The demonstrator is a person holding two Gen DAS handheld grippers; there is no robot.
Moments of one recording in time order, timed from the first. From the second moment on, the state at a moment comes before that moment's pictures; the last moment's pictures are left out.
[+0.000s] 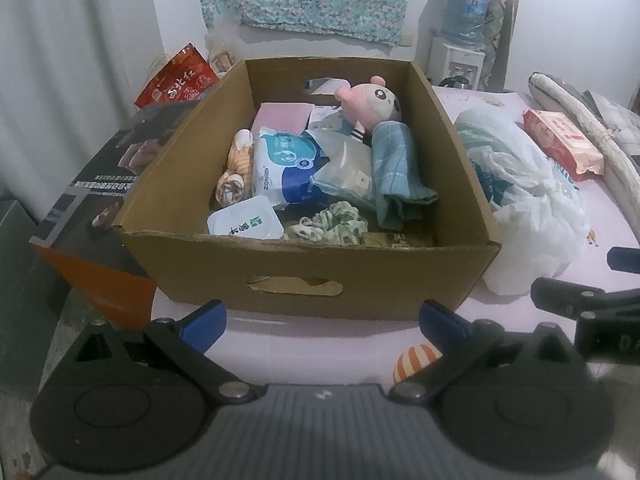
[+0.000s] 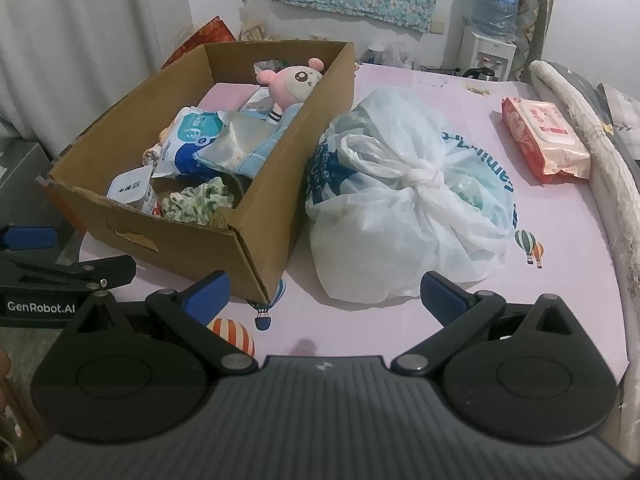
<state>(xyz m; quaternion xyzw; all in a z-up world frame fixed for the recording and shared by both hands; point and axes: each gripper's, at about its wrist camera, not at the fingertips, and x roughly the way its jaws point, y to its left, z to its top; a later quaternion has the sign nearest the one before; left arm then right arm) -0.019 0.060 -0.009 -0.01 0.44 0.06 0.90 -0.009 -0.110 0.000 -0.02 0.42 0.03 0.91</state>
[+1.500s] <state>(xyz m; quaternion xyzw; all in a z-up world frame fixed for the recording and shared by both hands) -0.017 0.053 -0.004 0.00 0.43 0.06 0.90 -0.009 -0.120 0.003 -0.01 0.41 0.02 0.91</state>
